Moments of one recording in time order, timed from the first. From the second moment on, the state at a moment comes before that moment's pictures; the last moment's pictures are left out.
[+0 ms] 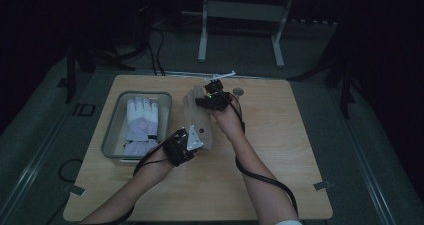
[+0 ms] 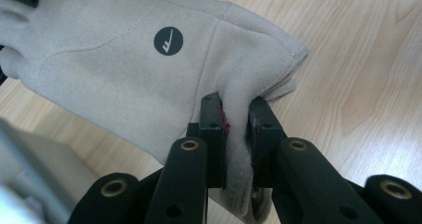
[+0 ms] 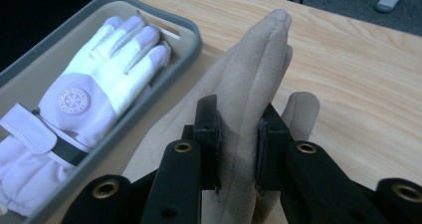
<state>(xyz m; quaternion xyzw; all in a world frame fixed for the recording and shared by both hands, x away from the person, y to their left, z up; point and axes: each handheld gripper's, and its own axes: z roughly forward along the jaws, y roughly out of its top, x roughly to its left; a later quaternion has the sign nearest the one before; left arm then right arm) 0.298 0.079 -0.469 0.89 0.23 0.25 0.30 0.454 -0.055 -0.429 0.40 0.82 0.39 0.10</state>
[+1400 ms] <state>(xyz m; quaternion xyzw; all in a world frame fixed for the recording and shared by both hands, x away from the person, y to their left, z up) 0.270 0.221 -0.447 0.86 0.33 0.28 0.27 0.454 0.117 -0.415 0.31 0.86 0.39 0.09</state>
